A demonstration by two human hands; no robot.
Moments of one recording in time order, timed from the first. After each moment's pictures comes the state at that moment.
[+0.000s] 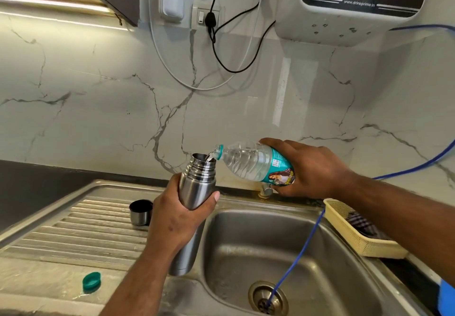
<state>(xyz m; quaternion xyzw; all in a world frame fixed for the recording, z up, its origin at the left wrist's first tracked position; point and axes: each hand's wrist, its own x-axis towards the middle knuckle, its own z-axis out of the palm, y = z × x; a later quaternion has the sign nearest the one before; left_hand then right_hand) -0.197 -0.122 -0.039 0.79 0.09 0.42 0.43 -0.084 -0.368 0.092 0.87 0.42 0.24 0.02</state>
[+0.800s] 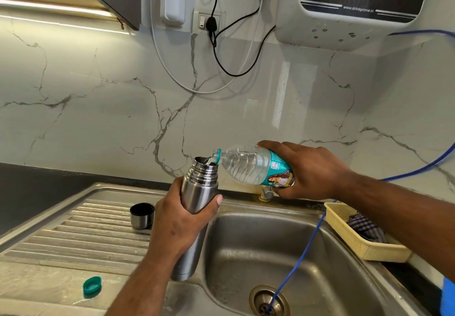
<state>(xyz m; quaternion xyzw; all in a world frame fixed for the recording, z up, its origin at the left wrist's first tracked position) -0.196 -0.122 -0.039 0.78 0.07 0.43 0.45 -0.079 -0.363 0.096 0.87 0.43 0.24 0.04</state>
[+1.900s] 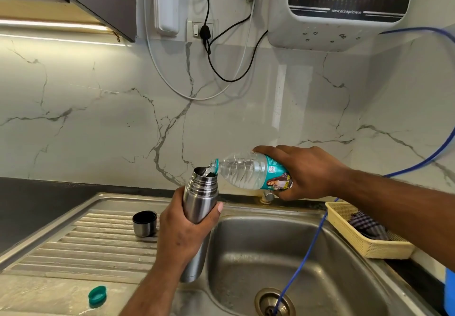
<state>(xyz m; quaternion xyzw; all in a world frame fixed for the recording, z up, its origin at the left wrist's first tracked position) -0.185 -0.123 -0.054 0.77 0.05 0.45 0.45 -0.076 -0.368 0.100 0.86 0.46 0.23 0.07</state>
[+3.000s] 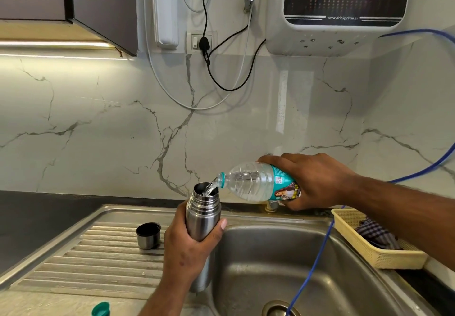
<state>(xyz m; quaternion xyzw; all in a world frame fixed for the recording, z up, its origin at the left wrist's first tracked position) -0.181 -0.129 -0.062 0.75 0.03 0.46 0.48 -0.072 -0.379 0.106 0.85 0.47 0.23 0.07</state>
